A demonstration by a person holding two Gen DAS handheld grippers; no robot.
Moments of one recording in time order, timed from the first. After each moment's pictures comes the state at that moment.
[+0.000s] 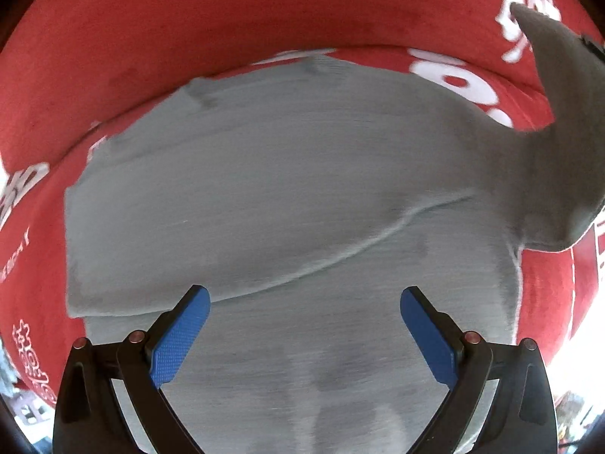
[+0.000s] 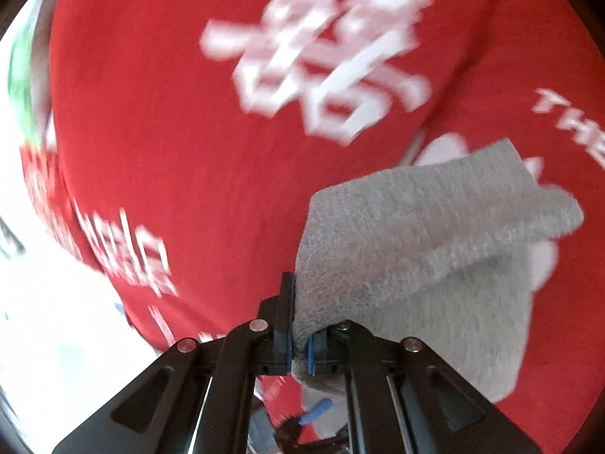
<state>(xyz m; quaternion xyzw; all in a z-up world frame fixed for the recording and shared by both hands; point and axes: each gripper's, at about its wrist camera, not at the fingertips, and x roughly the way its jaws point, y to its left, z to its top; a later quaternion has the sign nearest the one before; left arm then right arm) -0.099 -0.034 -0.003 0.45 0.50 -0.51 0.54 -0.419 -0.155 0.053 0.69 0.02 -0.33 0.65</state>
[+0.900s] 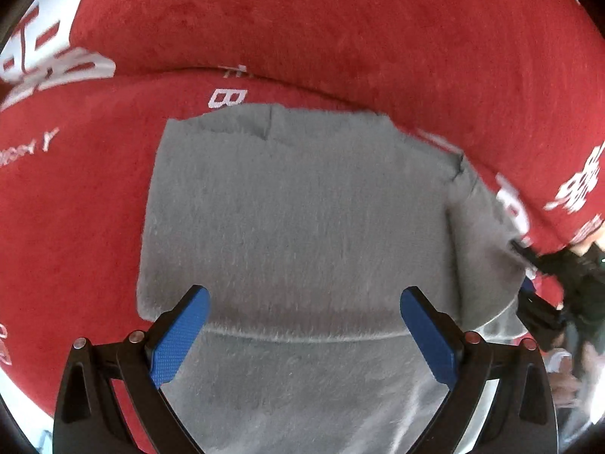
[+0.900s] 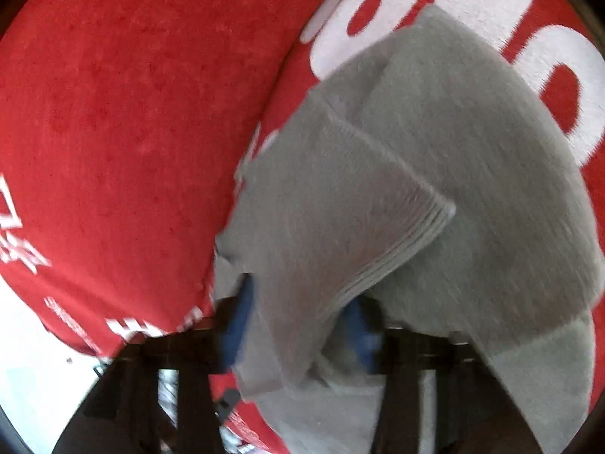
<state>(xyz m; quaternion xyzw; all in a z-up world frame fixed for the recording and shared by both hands) 0.076 -0.016 -0.011 0.25 0.61 -0.47 0.58 -0.299 -0.143 -0.039 0.75 0.13 -0.40 0.52</state>
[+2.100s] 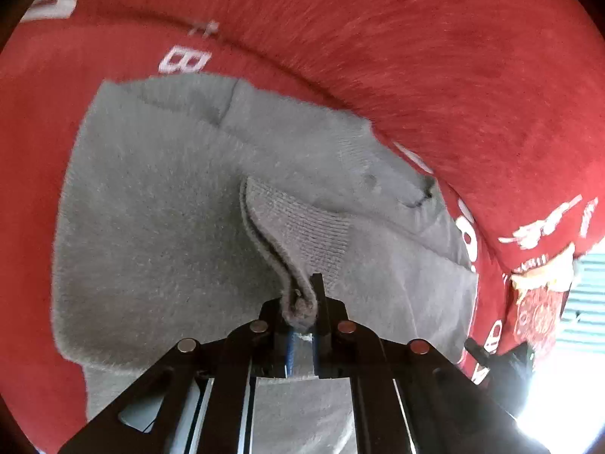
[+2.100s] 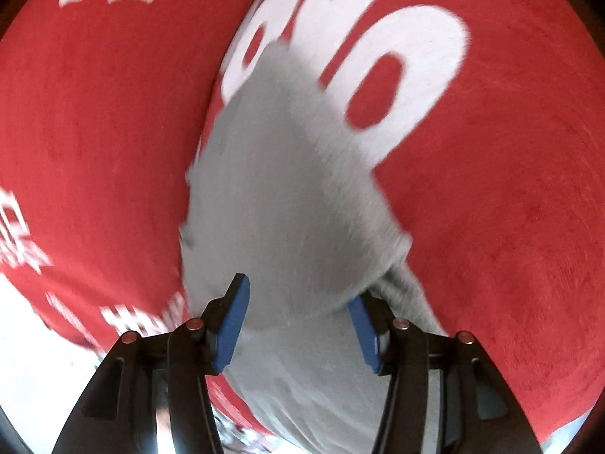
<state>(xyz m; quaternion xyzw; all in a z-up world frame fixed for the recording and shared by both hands) 0.090 -0.045 -0.042 0.17 0.69 -0.49 0.50 -0.396 -0.083 -0.050 0.77 0.13 -0.40 0.47</state>
